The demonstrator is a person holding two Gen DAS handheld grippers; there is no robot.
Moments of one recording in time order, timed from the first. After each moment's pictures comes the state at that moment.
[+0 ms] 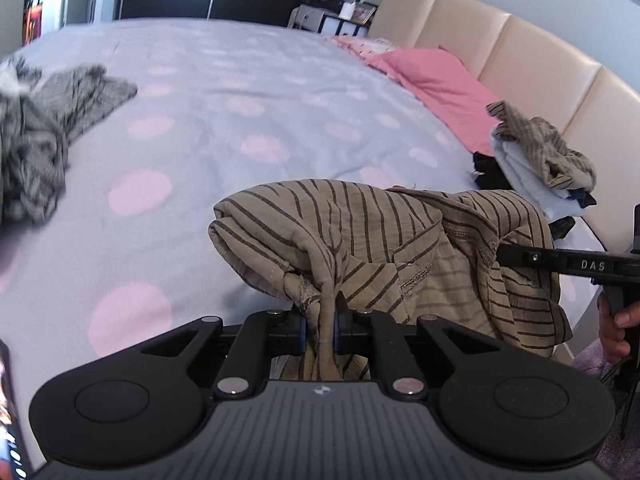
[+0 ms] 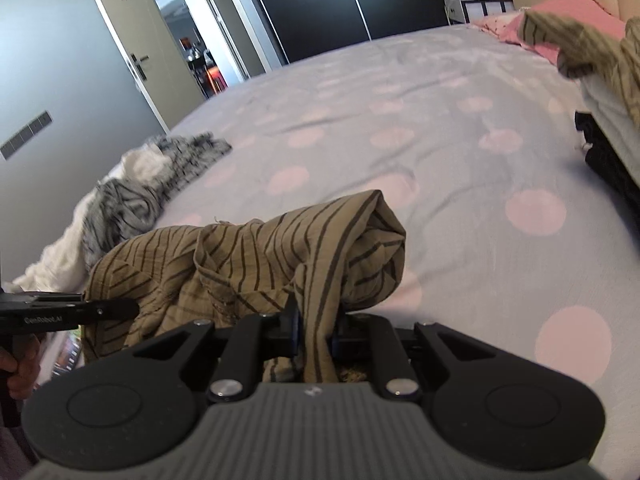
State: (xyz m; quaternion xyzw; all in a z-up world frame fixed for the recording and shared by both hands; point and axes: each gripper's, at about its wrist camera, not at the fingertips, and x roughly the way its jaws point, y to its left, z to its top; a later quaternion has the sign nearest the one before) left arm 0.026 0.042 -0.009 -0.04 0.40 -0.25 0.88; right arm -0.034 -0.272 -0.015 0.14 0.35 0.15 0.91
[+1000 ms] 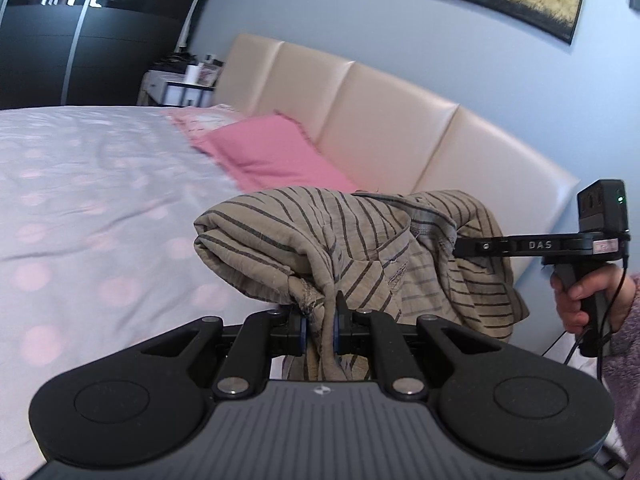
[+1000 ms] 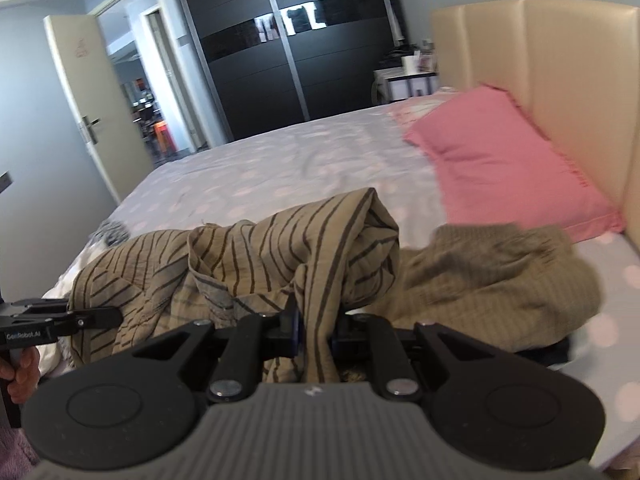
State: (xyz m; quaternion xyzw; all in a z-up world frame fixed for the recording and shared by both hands) left arm 0.083 -0.197 0.153 -0.07 0.31 -0.44 0.84; right arm -0.034 -0.513 0.223 0.12 0.31 0.05 0.94
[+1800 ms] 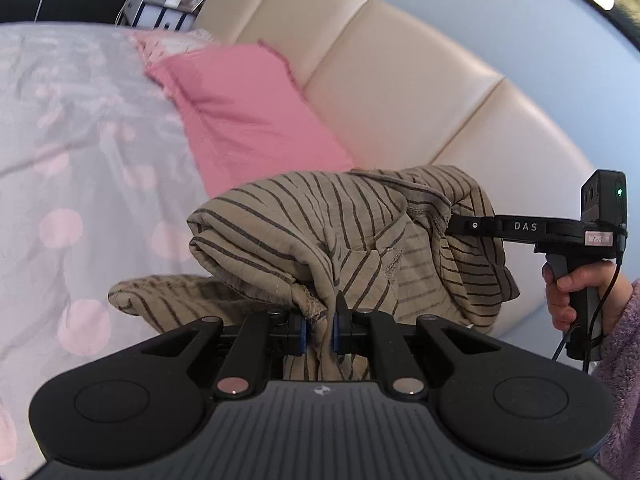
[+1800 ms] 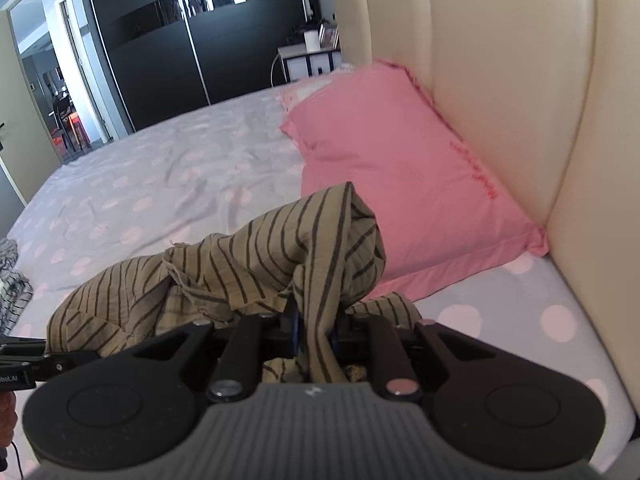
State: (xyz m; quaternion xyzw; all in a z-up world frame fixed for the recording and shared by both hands) left arm 0.220 -0.400 0.050 -0.11 0.41 -0.44 0.79; right arm 0.125 -0.714 0.152 0.10 0.37 -0.05 0.92
